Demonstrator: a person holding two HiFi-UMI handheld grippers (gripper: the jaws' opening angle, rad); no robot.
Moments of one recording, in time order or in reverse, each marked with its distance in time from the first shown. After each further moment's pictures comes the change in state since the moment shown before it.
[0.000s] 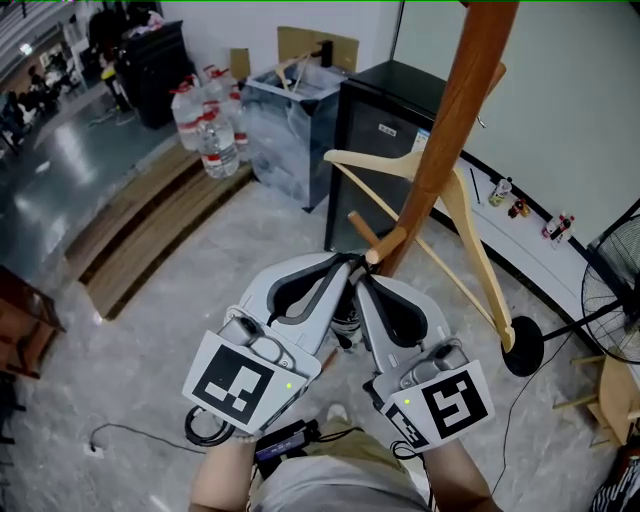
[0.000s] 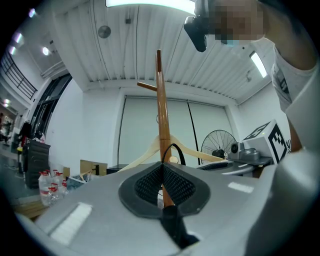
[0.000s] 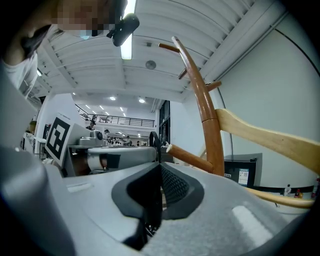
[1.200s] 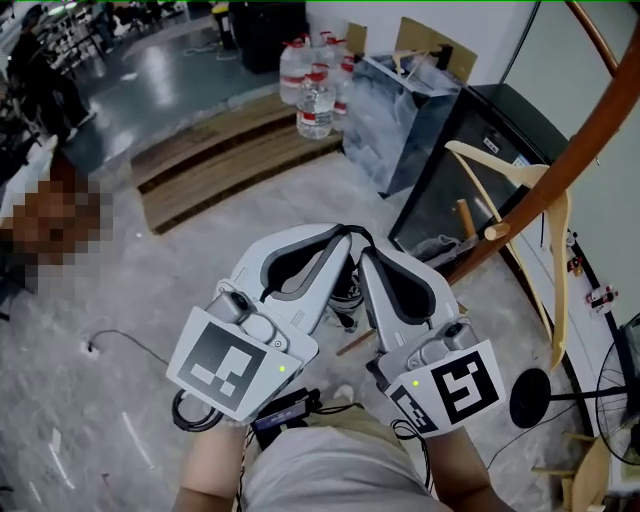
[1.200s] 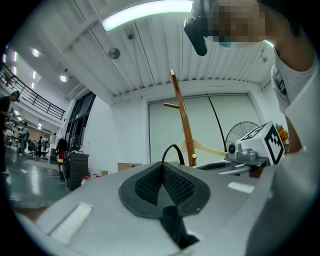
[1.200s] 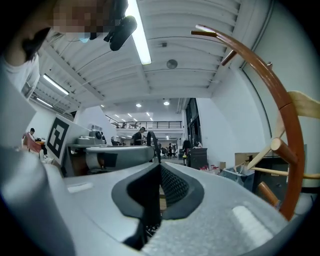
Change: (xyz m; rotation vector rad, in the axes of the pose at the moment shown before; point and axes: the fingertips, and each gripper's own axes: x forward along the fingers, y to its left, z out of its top) left arm -0.127 0.038 0.023 0.055 0.036 0.347; right arm 0.033 0.121 0.012 0.014 -0.017 0.368
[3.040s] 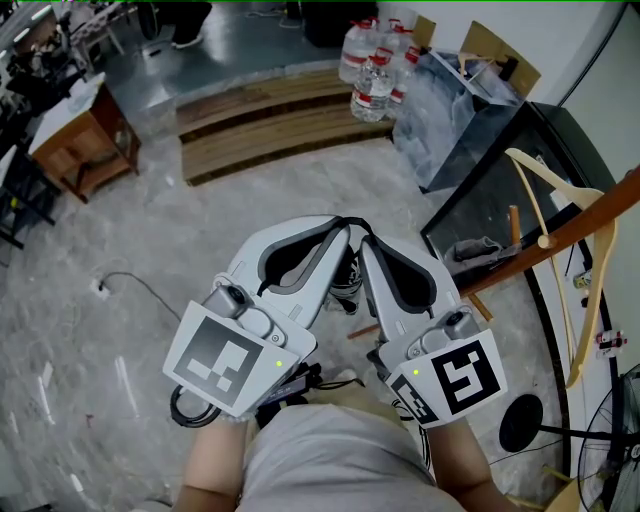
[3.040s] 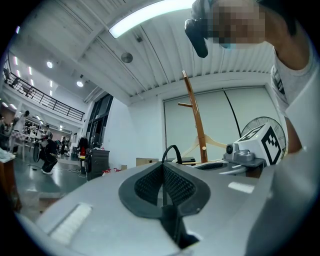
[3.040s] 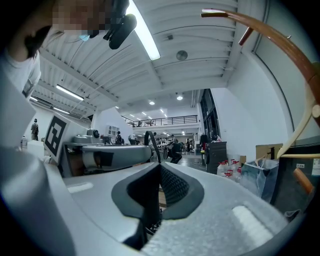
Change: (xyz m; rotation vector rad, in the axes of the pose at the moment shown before) left arm -0.076 0.019 -0.038 -0.022 0.091 0.204; right arm 0.021 0.059 -0.022 0.017 0.048 0.210
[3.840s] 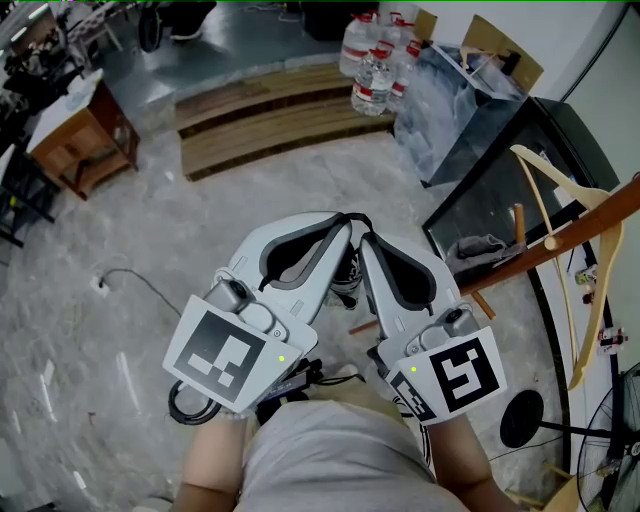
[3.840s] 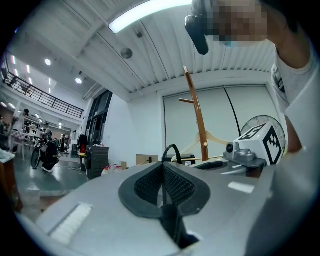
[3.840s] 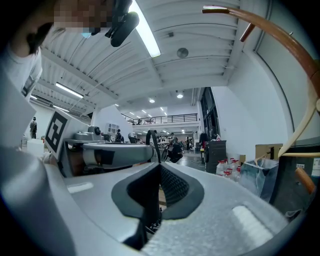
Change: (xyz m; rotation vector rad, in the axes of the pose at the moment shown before) left arm 0.013 0.003 0.014 -0.009 -0.012 -0.002; right arm 0.006 -0.003 -0.008 -0.011 0.026 -0.003
